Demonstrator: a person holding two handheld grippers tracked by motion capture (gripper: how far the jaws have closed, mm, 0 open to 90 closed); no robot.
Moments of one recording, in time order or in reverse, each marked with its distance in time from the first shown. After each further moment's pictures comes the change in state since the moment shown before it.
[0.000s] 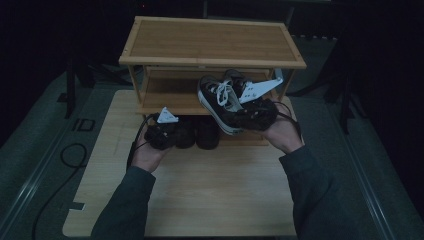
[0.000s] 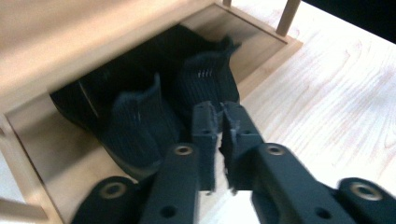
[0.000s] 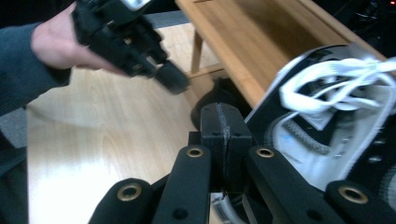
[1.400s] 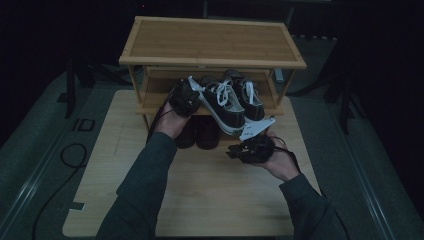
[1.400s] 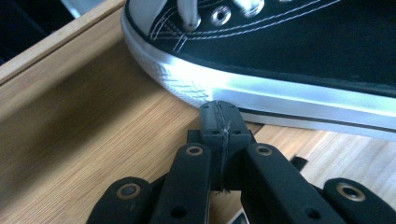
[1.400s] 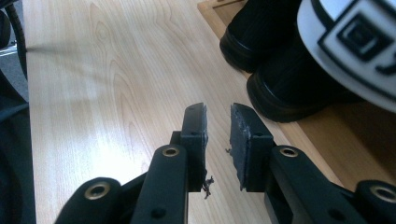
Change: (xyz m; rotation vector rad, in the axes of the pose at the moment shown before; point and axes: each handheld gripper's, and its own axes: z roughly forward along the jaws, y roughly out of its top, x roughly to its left) left arm 0.010 0.088 0.050 0.051 0.193 0.110; right arm 0.018 -0.094 0.044 0.102 0.073 0.060
